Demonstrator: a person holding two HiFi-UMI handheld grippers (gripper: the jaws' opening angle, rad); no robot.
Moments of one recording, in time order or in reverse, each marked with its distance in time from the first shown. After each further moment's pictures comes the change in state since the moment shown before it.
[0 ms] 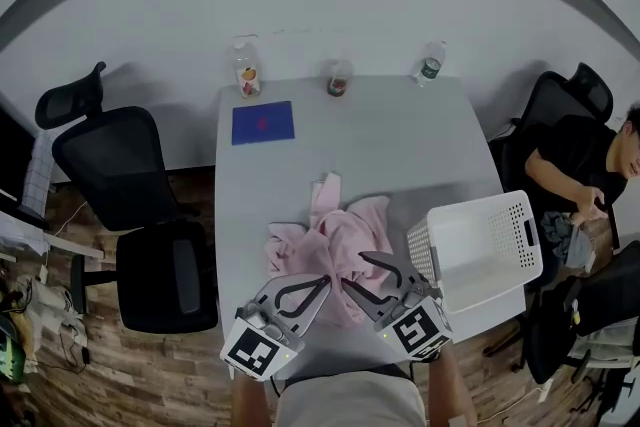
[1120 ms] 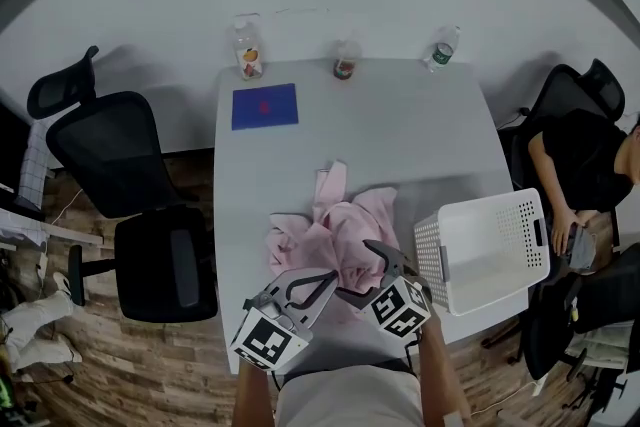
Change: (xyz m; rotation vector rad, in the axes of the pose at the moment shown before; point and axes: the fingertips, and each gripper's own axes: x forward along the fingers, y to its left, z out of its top) left arm 0.024 0.010 -0.053 0.035 0.112 -0.061; right arm 0.067 0.016 -0.100 0.087 0.319 0.127
